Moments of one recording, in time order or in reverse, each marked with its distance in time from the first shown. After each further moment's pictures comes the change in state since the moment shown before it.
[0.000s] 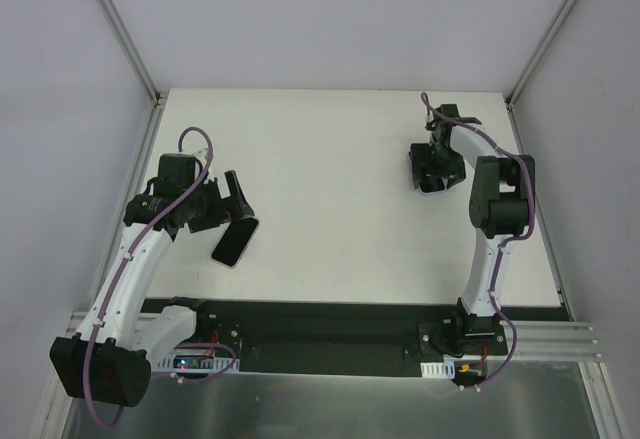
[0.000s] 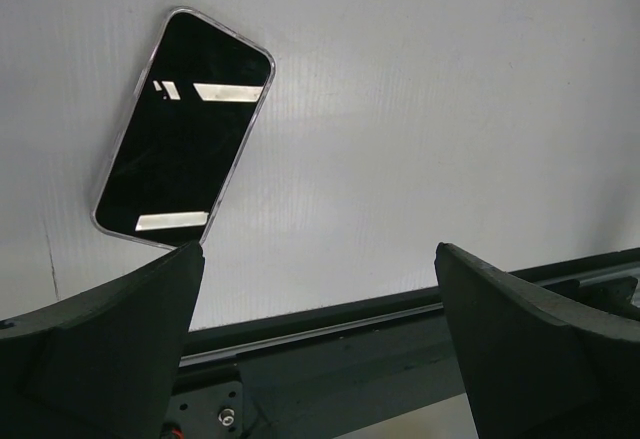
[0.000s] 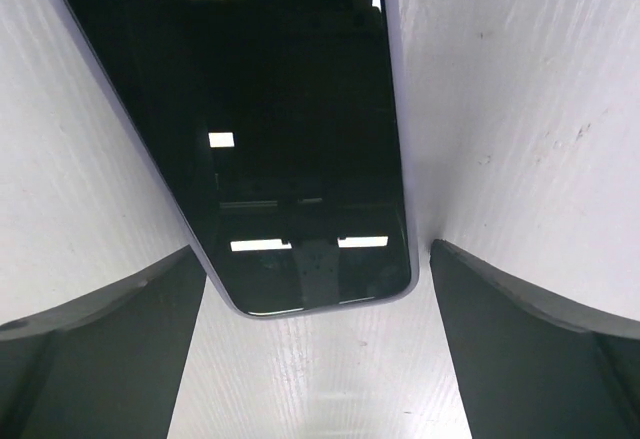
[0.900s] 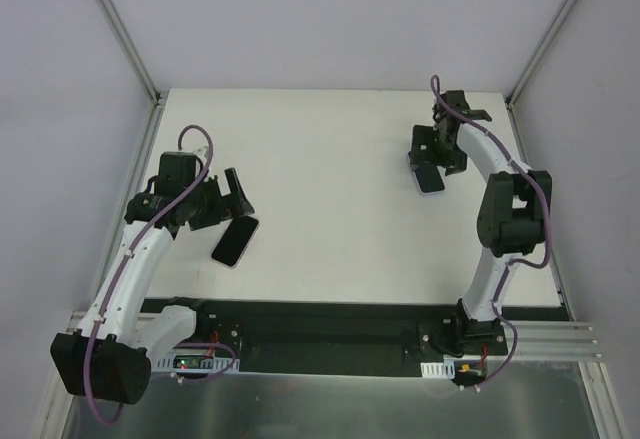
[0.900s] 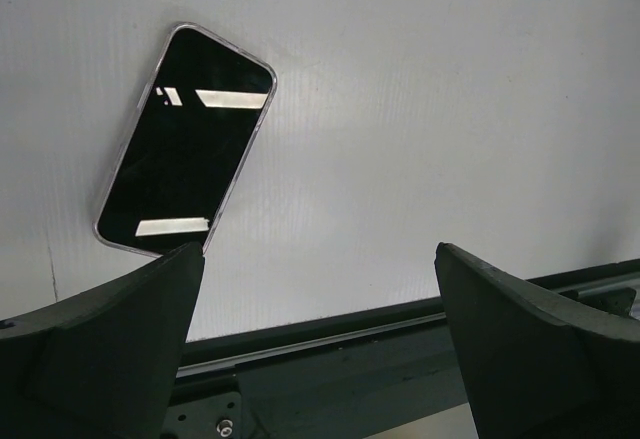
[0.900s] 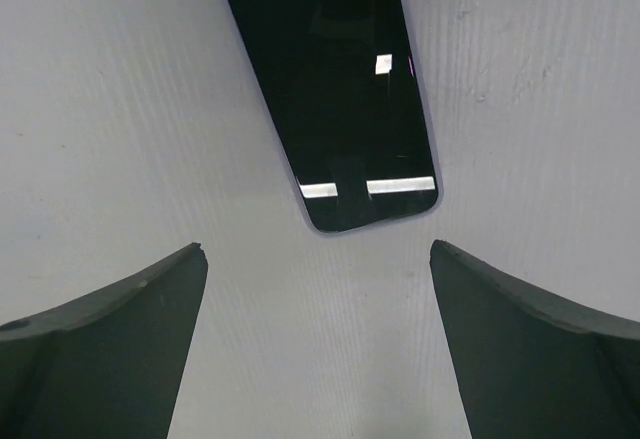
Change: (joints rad) left arm 0.000 0.028 0.000 0.027 -0.015 -0.013; right arm 0.037 -0.244 -0.054 0.013 -0.016 0.156
